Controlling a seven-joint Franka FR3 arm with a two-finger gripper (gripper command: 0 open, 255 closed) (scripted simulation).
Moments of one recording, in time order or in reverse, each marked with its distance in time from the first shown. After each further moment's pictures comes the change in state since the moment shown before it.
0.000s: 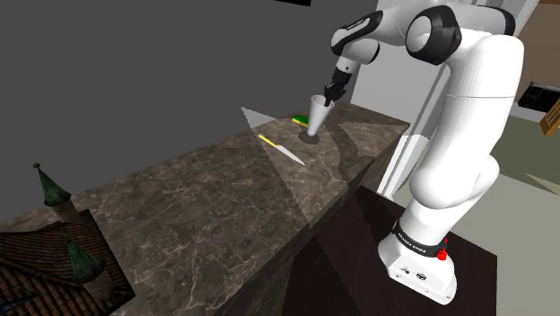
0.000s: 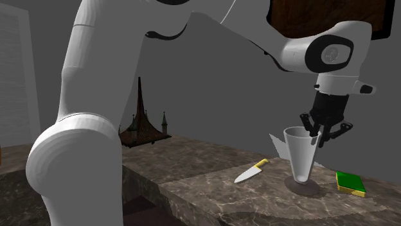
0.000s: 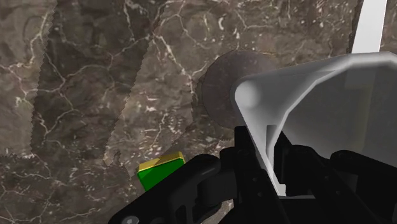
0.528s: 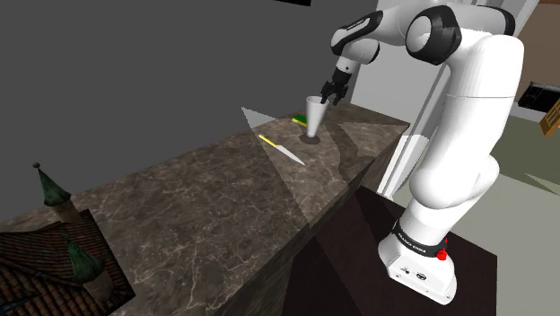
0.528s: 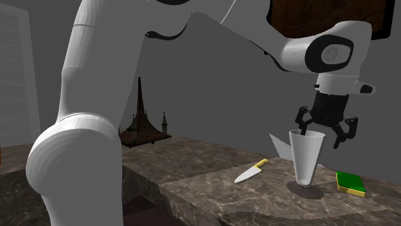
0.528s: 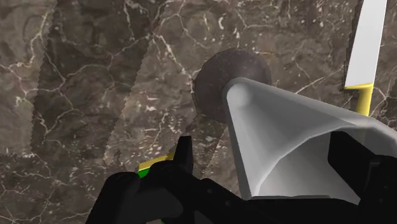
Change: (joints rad) arm 0.000 0.000 0.000 0.001 0.000 0.001 0.000
